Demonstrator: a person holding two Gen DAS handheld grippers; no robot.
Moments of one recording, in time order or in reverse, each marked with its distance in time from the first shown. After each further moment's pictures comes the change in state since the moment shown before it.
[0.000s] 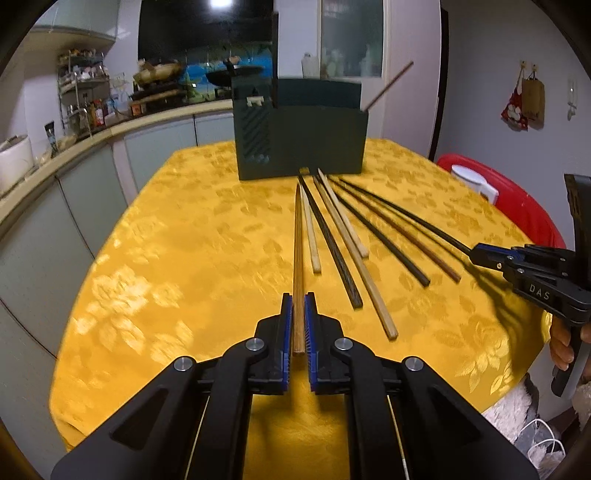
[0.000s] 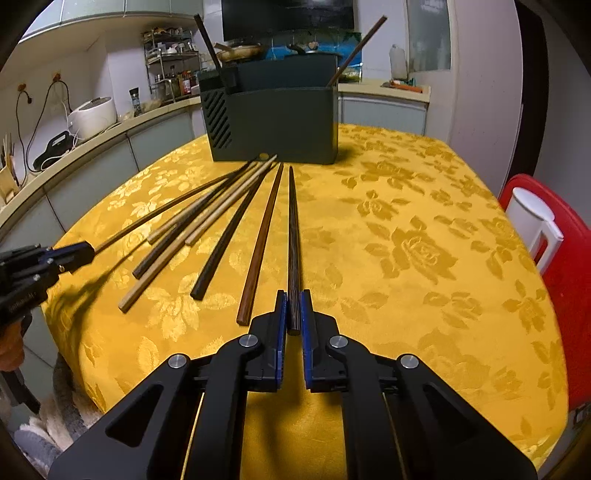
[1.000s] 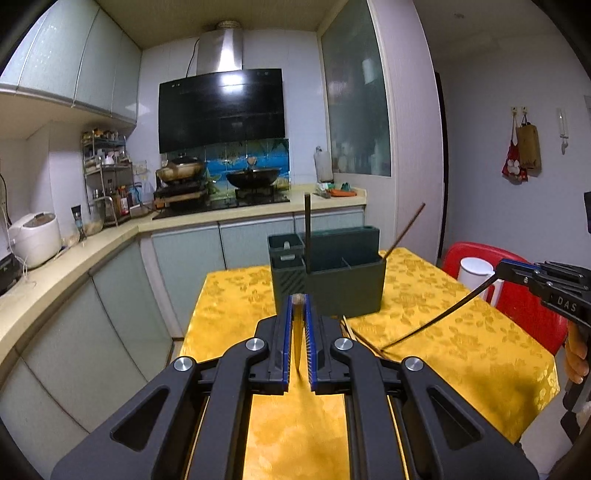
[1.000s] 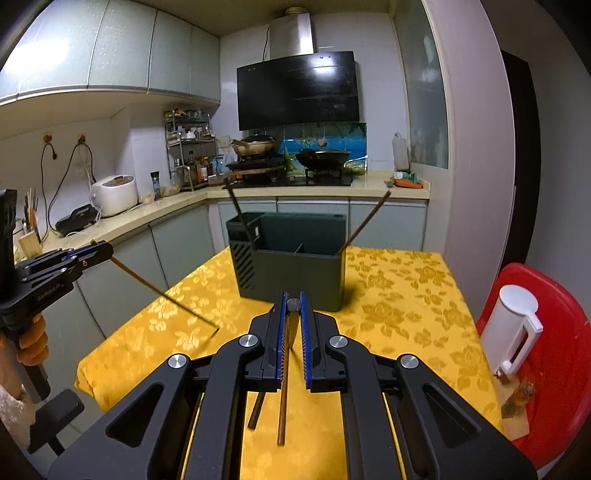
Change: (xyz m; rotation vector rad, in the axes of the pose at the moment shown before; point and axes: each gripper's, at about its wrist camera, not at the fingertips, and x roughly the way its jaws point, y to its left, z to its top) left arm -0.083 0.019 0.115 0.044 -0.333 0.070; right arm -0.092 0.007 0.112 -0.016 -0.314 0.032
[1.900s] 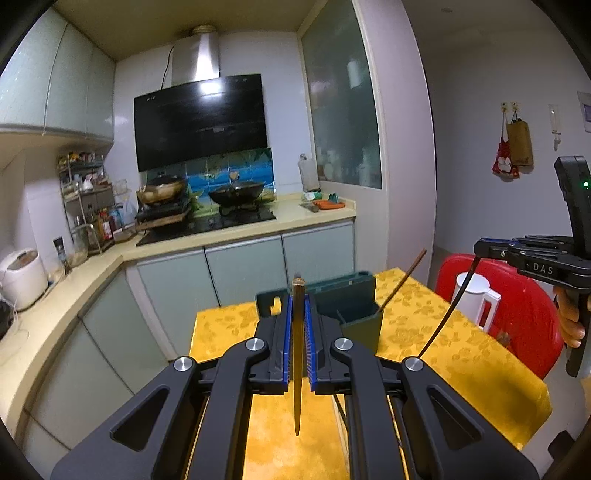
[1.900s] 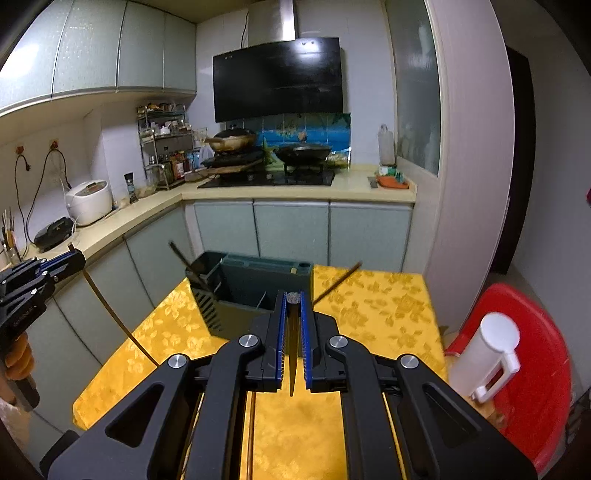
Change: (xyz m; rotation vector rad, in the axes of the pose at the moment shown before) left arm 0.037 -0.002 0.099 0.065 0.009 -0.048; right arm 0.034 -0.033 0.110 0.008 0.068 -0.065
